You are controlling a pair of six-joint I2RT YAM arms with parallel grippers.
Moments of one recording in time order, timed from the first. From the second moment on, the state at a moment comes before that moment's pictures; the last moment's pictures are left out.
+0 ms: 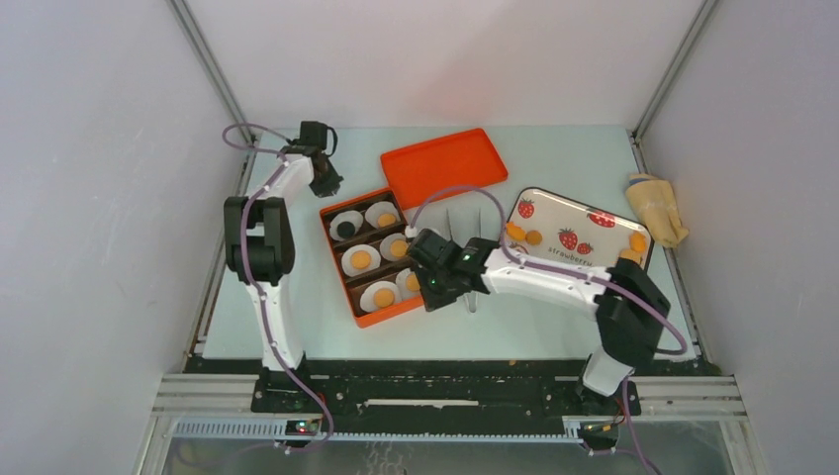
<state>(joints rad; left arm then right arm) -0.06 2.12 1.73 -0.61 -0.15 -0.58 1.01 1.64 1.25 -0.67 0.03 0.59</state>
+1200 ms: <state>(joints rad) -0.34 1.61 1.02 -0.62 -0.34 -0.72 0.66 2.09 1.72 -0.75 -0.09 0.52</state>
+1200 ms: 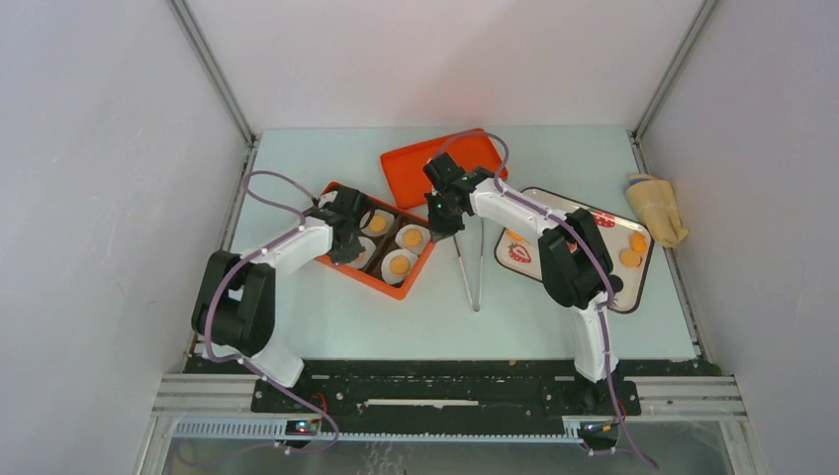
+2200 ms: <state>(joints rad) -0.48 1.57 1.05 -0.63 -0.25 -0.76 0.54 2.16 1.91 -0.82 -0.07 0.45</state>
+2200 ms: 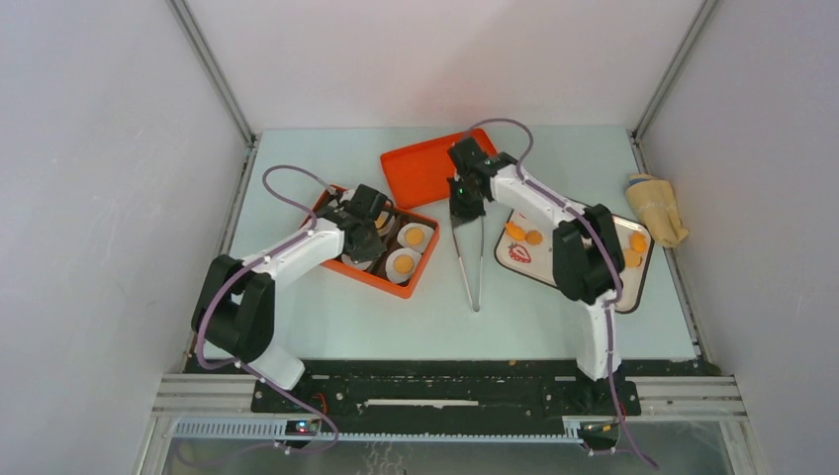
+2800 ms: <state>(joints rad) -0.53 1.57 1.06 -0.68 -0.39 -0.76 0.71 1.97 1.54 -0.71 -0.10 0.50</state>
